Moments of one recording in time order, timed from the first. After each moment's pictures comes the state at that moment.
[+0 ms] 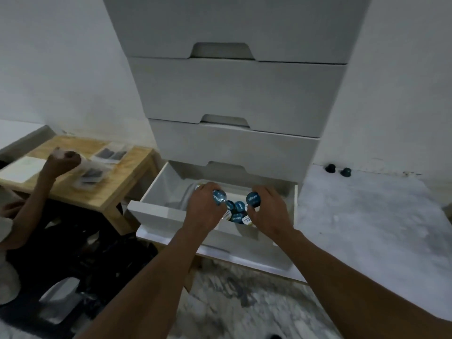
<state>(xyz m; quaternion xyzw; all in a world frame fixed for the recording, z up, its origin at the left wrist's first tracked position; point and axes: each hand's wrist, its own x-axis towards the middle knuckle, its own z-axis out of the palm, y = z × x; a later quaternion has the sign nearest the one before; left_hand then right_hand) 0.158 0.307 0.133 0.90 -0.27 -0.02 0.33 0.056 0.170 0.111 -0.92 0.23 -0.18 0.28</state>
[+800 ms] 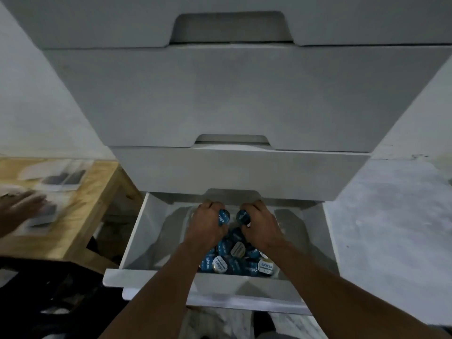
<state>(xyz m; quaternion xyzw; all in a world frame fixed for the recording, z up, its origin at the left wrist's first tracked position) 0.290 0.258 0.074 0.88 -0.42 -0.11 0.18 0.179 0.154 0.059 -0.91 0.31 -0.06 0.28</state>
